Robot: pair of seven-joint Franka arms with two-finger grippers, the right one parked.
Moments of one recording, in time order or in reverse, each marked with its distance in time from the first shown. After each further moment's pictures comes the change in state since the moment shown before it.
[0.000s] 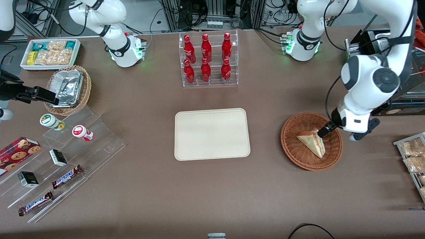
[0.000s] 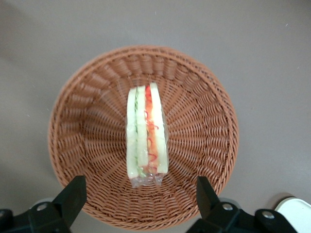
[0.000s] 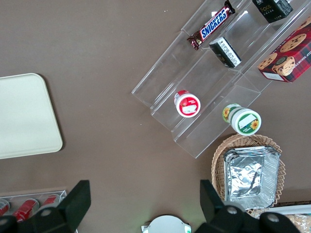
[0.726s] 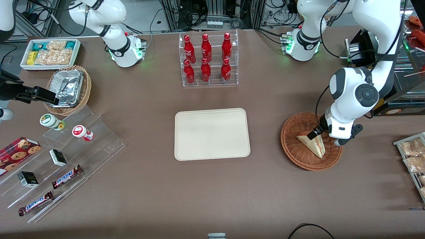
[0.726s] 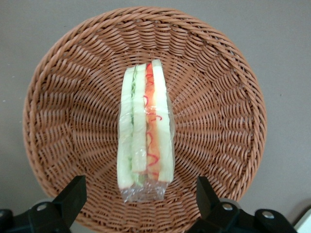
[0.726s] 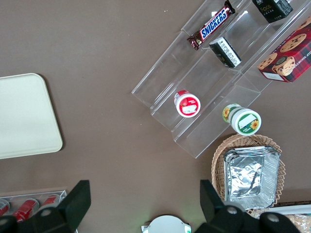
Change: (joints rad) arm 0.000 0.110 -0.011 -0.009 0.000 0.063 -0.012
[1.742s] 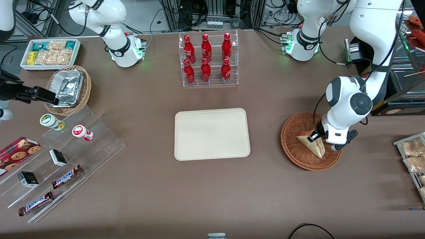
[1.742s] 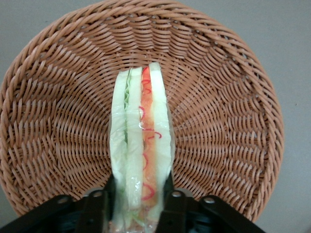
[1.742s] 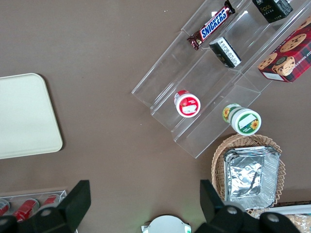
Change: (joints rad) arm 0.003 0.082 0.005 0.021 0.000 0.061 -0.001
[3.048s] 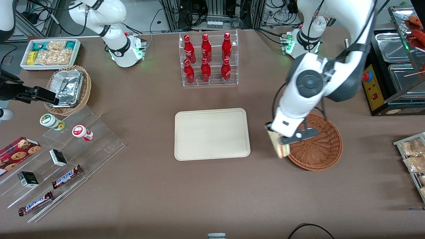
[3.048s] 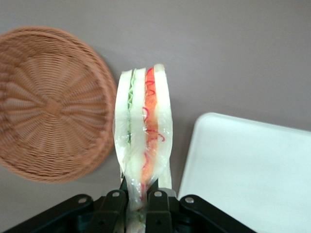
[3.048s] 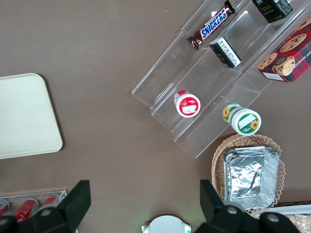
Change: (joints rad) arm -0.352 0.030 -0.041 0.477 0.077 -0.489 -0.003
